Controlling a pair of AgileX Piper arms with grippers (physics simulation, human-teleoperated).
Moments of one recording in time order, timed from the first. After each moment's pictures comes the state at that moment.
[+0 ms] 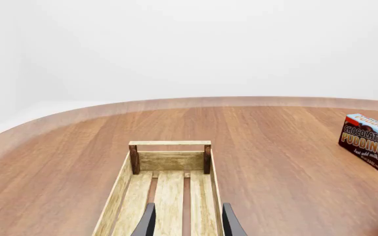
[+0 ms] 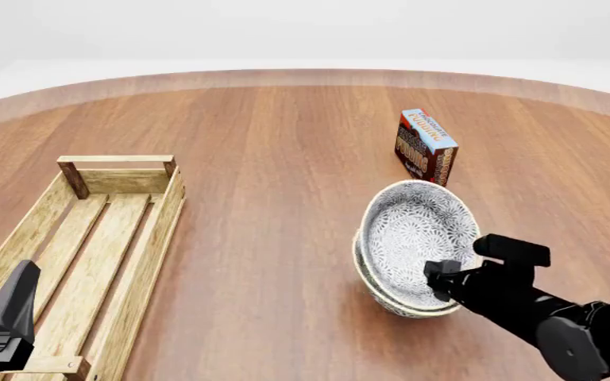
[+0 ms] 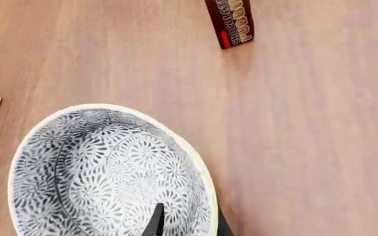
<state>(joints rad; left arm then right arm) 0.00 0.00 0.00 0.00 0.00 0.29 1.51 -0.25 -0.54 0.41</state>
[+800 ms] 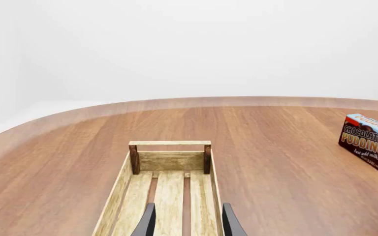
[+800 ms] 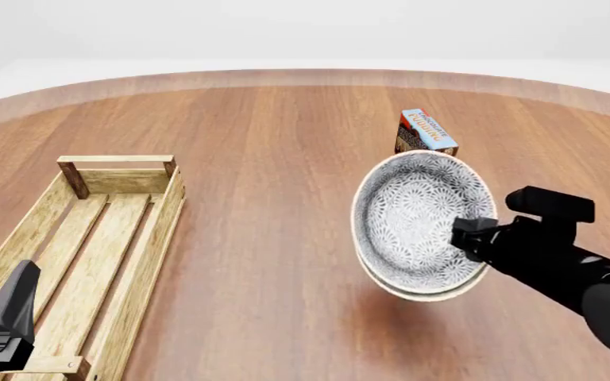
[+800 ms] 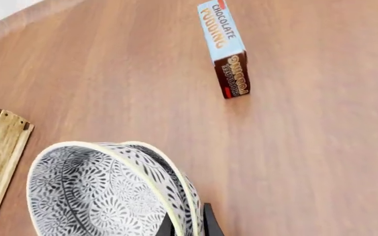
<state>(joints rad) 0.00 0.00 0.00 0.00 0.00 0.23 1.19 -0.38 -0.21 0.36</state>
